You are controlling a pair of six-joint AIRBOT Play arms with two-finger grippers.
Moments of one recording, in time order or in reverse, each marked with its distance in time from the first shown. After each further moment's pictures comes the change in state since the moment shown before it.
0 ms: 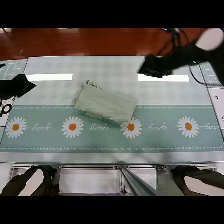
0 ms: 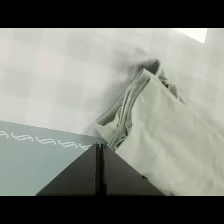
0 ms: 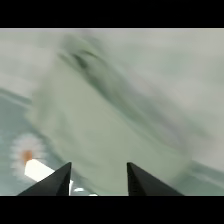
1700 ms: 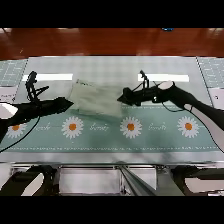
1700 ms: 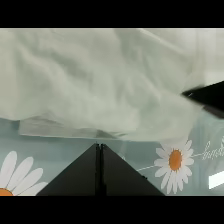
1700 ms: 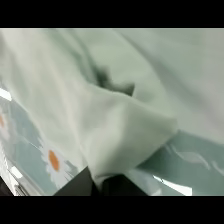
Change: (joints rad) left arm -0.342 0.063 -0.358 -0.254 0.236 0.120; right arm 0.127 -0.219 -0.365 0.638 -0.351 -0.341
